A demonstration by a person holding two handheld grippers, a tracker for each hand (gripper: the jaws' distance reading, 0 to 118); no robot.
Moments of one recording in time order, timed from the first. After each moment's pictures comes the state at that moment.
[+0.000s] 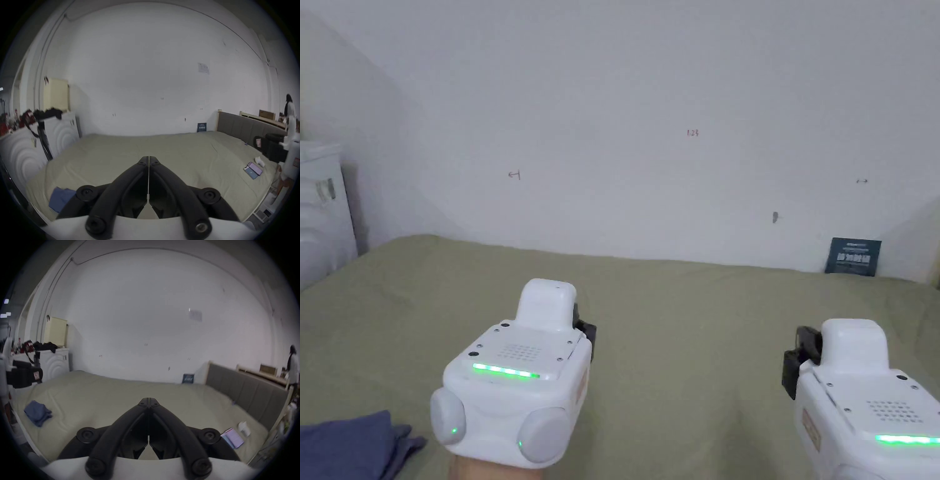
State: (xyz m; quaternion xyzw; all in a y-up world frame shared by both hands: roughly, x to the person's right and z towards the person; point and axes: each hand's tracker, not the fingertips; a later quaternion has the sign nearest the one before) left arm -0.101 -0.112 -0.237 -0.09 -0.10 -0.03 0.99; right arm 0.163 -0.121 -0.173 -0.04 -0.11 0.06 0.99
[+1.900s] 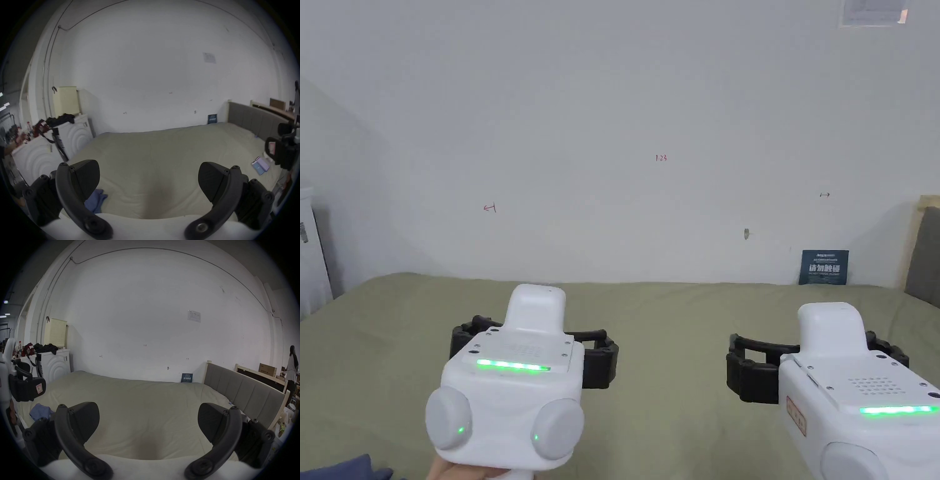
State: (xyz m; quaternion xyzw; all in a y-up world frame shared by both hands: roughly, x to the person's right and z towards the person) left arm -0.089 -0.074 -0.220 -0.13 -0.06 -0.06 0.99; right arm 0.167 -0.086 -0.157 -0.07 -0.10 0.03 0.99
